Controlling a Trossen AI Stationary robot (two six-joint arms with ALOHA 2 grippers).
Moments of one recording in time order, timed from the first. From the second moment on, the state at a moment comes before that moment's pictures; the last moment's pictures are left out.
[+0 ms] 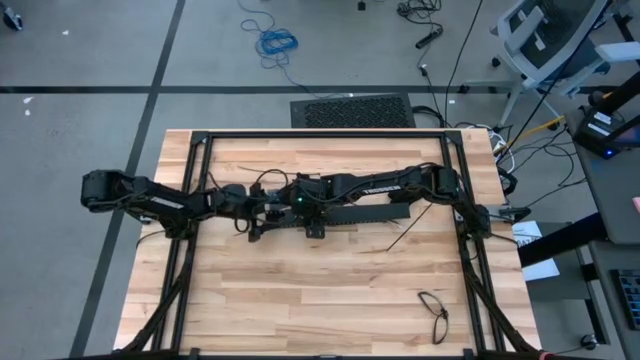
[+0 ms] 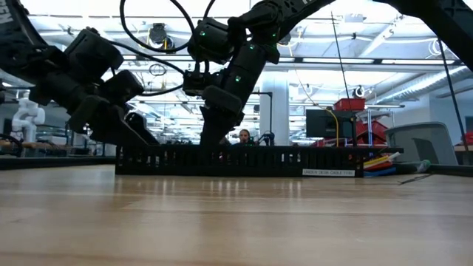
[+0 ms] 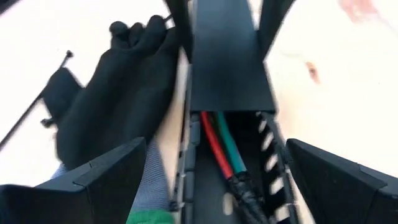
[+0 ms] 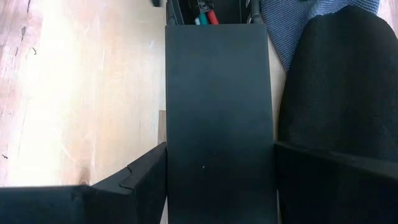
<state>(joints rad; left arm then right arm) 0.23 1.24 0.14 0.57 0.15 0.12 -0.09 2.21 1.71 -0.60 -0.05 -0.09</state>
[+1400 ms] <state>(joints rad) 0.21 1.34 0.03 0.93 0.15 -0.03 -0.09 2.21 1.71 -0.60 -0.05 -0.09</state>
